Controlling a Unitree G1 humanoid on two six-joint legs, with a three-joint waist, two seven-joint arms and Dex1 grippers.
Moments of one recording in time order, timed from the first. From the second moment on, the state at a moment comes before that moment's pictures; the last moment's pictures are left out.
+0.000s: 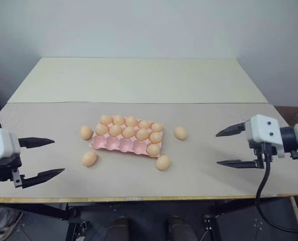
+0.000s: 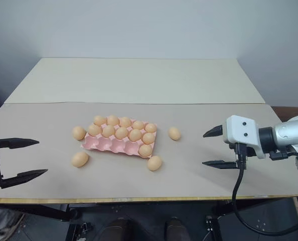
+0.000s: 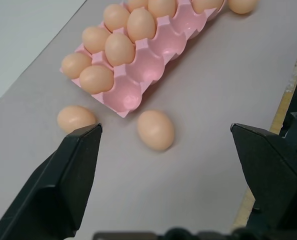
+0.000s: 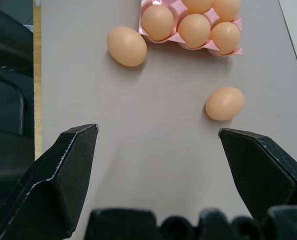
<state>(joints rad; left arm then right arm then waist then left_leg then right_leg) 0.30 1.06 0.81 -0.41 -0.51 0.43 -1.30 -0.30 -1.18 -0.13 -0.32 0.43 0.35 1.33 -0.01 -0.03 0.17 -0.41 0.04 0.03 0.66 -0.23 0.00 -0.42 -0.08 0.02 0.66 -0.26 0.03</state>
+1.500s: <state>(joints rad) 0.12 1.07 0.62 -0.42 -0.55 0.45 -1.24 -0.62 -0.79 0.17 -0.05 0.19 0.43 1.00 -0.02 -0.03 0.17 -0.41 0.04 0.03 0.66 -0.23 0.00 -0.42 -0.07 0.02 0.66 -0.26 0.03</state>
